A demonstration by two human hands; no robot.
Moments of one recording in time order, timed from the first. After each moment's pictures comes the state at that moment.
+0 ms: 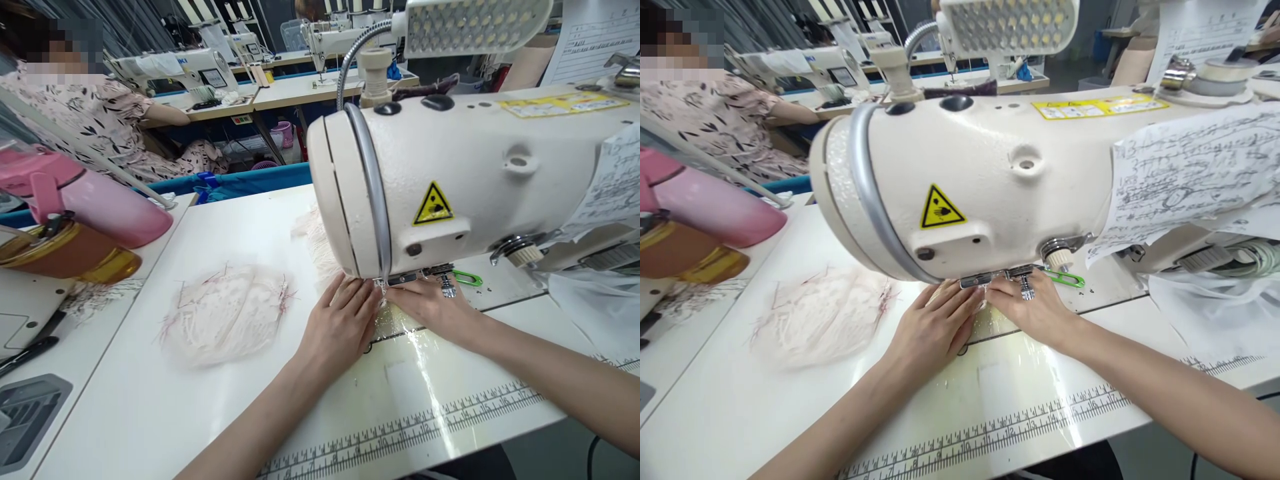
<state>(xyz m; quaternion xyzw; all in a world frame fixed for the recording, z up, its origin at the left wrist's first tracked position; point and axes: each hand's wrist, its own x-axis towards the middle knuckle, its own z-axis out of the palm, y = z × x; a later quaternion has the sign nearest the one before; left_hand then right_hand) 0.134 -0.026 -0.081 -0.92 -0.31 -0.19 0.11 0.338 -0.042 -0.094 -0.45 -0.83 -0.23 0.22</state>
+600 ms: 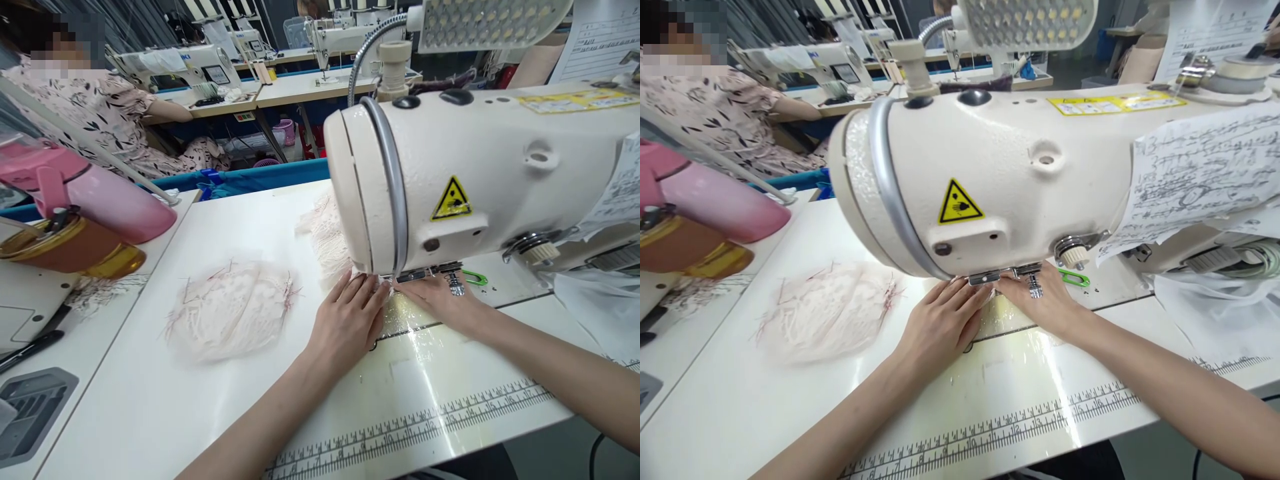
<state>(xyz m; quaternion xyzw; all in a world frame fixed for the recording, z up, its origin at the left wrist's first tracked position) 0.138 -0.025 -0.086 -0.92 -0.34 -0.17 0.09 0.342 -0.030 -0.092 -0.45 -0.84 -0.01 0.30</state>
